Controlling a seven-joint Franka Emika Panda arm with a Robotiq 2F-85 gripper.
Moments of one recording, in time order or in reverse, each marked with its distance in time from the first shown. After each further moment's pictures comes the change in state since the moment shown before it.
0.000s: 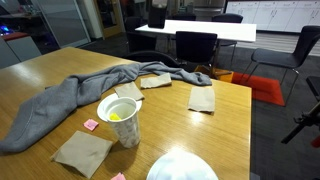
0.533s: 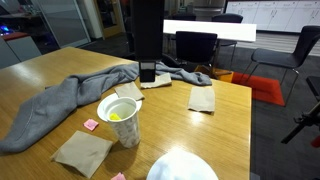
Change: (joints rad) arm 0.040 0.154 0.015 0.067 -0.048 0.007 0.078
